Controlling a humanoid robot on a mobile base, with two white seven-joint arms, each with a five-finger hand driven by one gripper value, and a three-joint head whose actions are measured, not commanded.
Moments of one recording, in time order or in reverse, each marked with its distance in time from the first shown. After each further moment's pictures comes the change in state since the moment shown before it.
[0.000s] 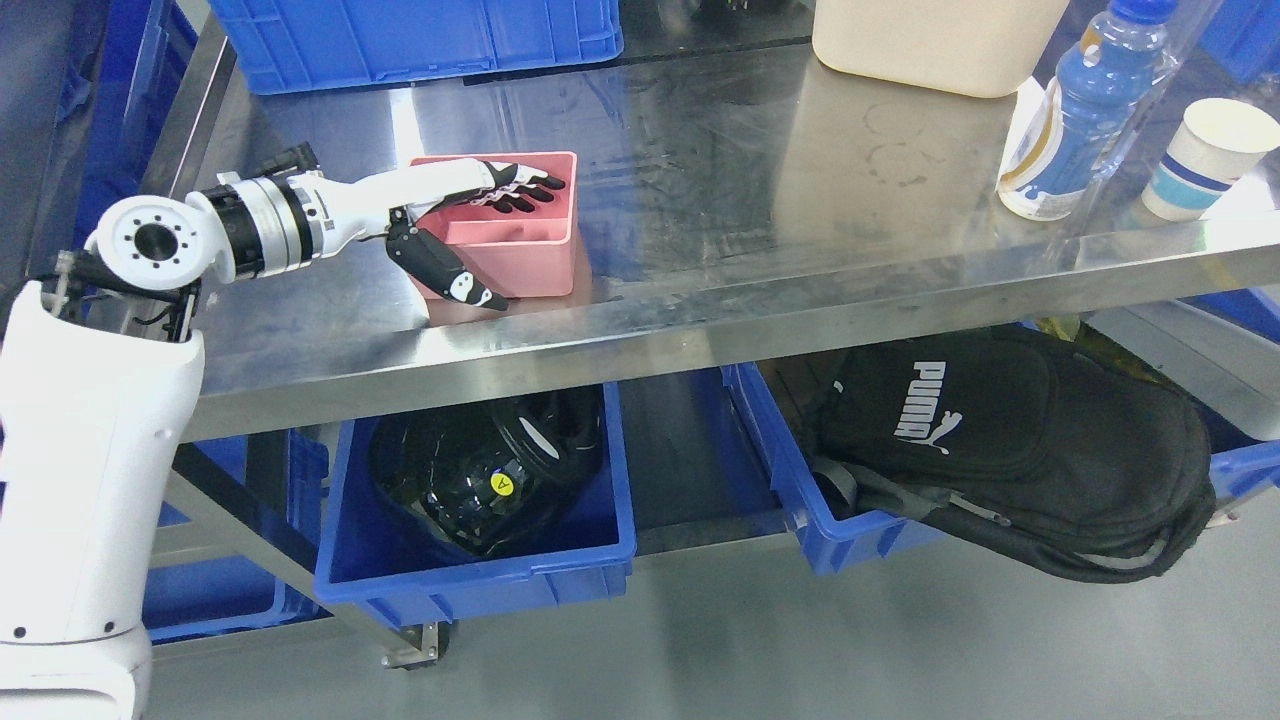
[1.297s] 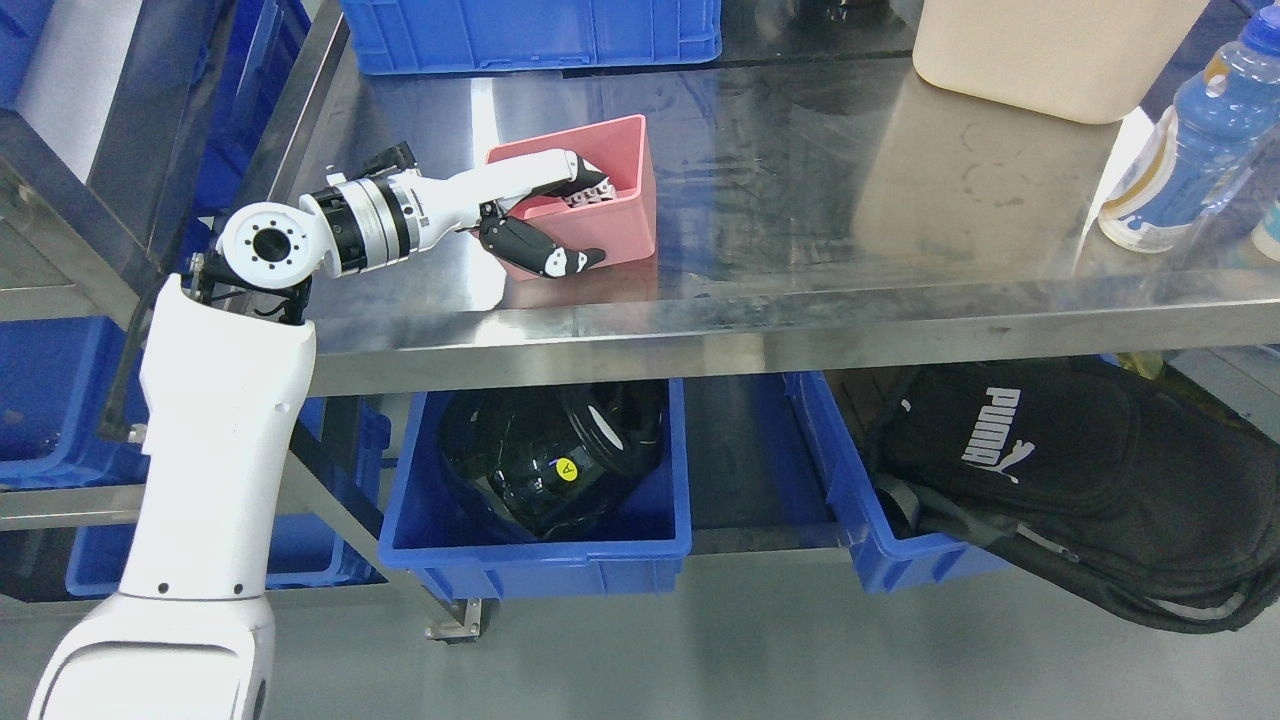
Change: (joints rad) left arm -0.009 -0.223 0.121 0.201 -0.068 -0.225 0.019; right arm 0.000 0.000 0.000 0.000 0.000 0.000 0.000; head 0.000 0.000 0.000
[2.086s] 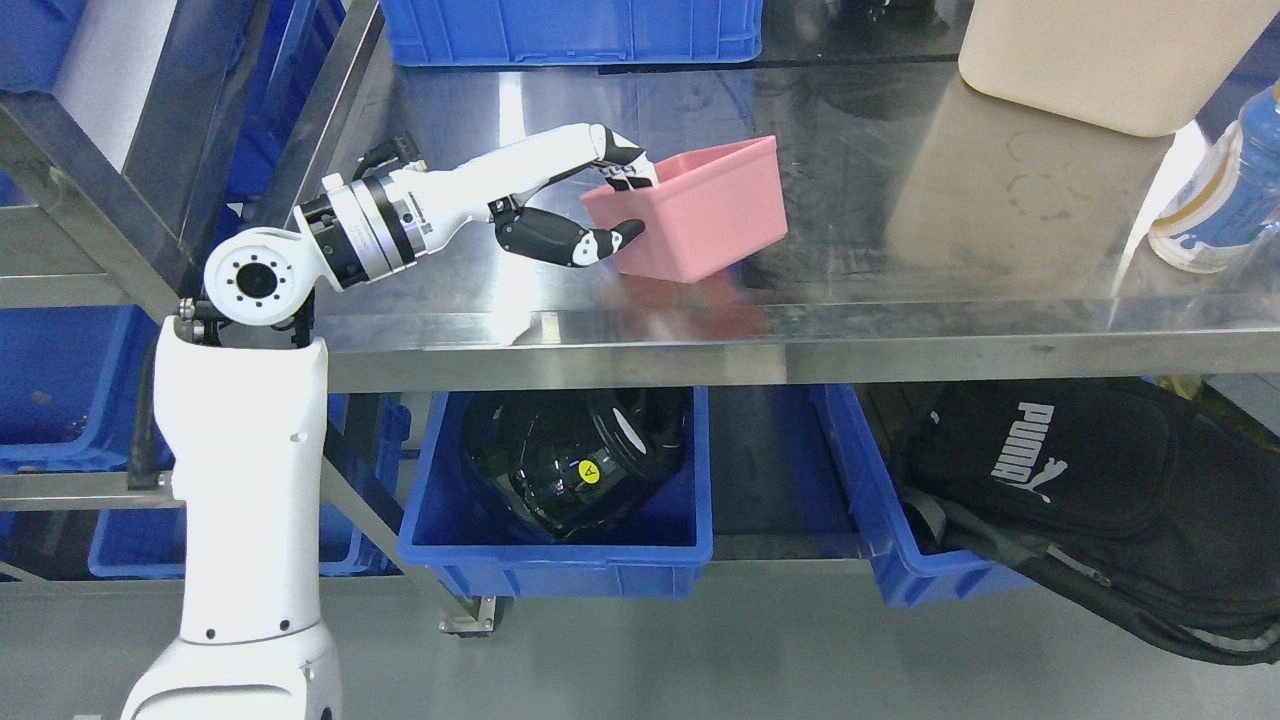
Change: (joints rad) left arm 0.084 -0.108 0.170 -0.225 0.037 -0.188 -0.073; right arm 0.000 0.000 0.000 0.000 0.000 0.000 0.000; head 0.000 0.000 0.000
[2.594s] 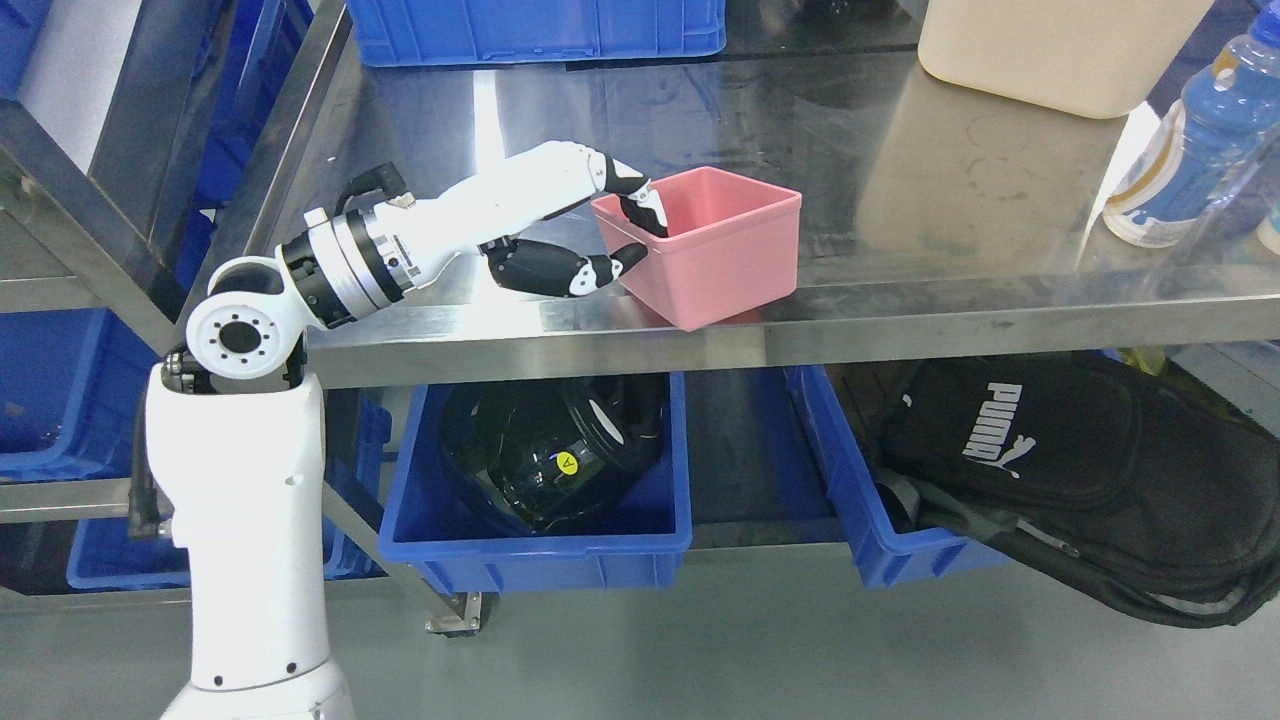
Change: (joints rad) left arm 0.080 -0.022 0.048 -0.119 0.020 -0.155 -0.021; right arm 0.000 0.000 0.000 0.000 0.000 0.000 0.000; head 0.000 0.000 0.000
